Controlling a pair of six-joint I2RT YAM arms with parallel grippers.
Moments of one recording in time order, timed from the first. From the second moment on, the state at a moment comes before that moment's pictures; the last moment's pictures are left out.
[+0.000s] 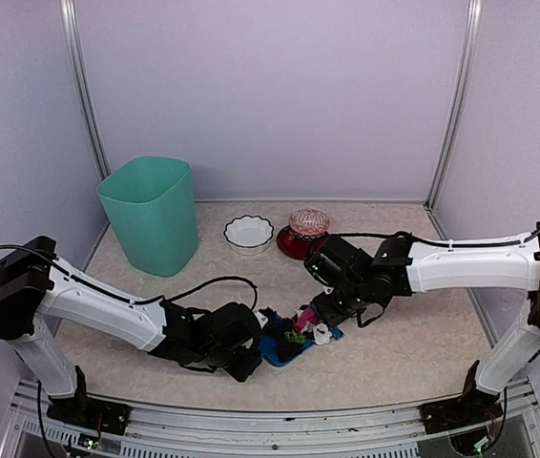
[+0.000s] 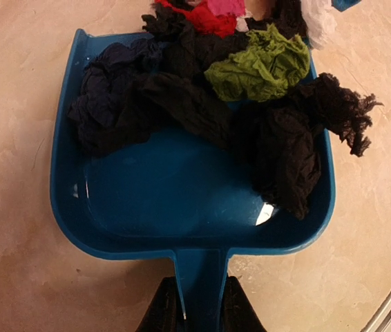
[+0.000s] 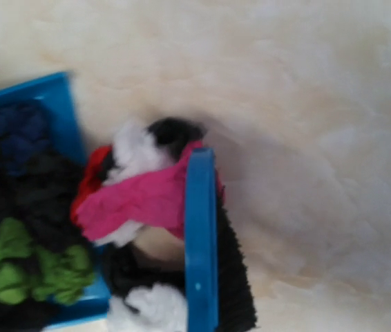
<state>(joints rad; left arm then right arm) -1.22 1.71 0.85 -0.14 -0.17 -0.41 1.03 1.59 1.13 -0.65 0.28 0.41</state>
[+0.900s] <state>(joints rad) -1.20 1.73 0.76 0.12 -0.18 -0.42 1.12 1.61 1.19 -0.65 0.25 0.34</state>
